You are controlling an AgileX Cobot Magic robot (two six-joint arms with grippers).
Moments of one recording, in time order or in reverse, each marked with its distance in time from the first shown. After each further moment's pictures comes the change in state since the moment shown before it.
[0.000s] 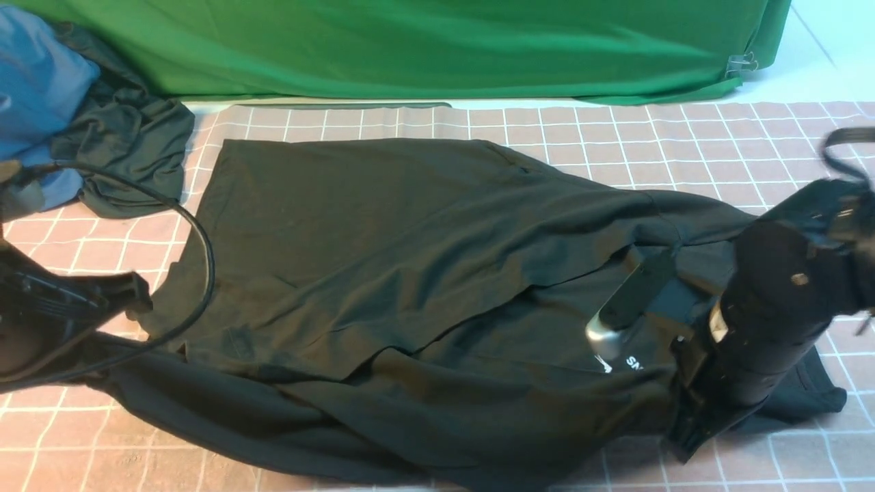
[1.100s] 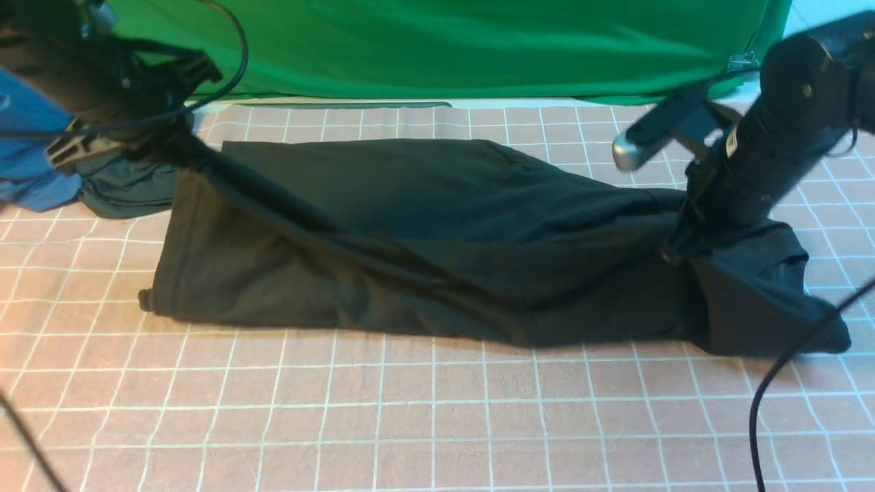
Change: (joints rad) right arm -0.255 0.266 -0.476 -0.007 0.011 -0.104; left arm 0.079 0.675 -0.654 -0.167 -0.187 -0.023
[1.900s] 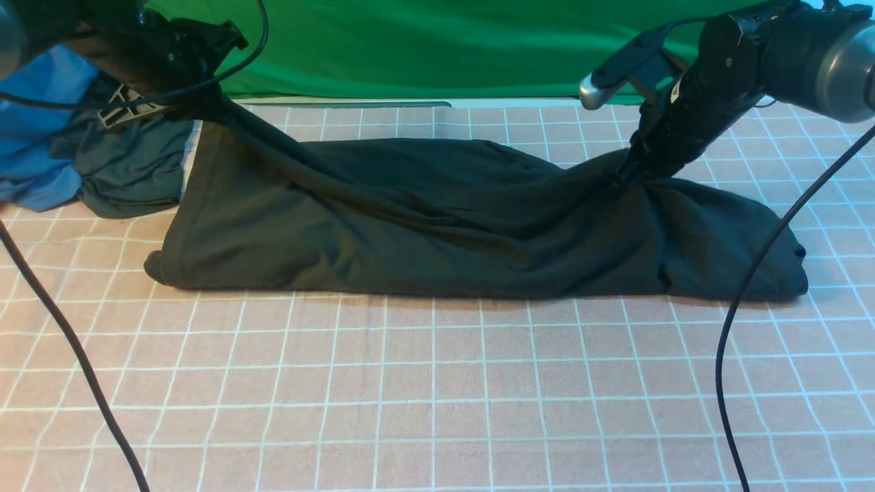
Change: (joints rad) right arm -0.031 0.276 -0.303 -0.006 -0.176 -0.033; left arm 0.000 0.218 -0.204 0.003 -0.141 0.000
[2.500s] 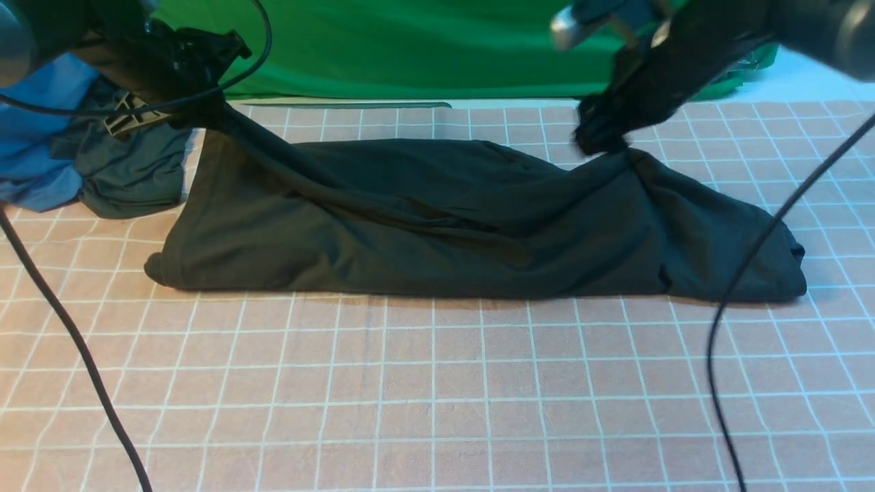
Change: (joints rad) right arm 0.106 -0.054 -0.093 0.206 0.145 -0.092; left arm 0.000 0.015 0.000 -0.004 0.004 0.012
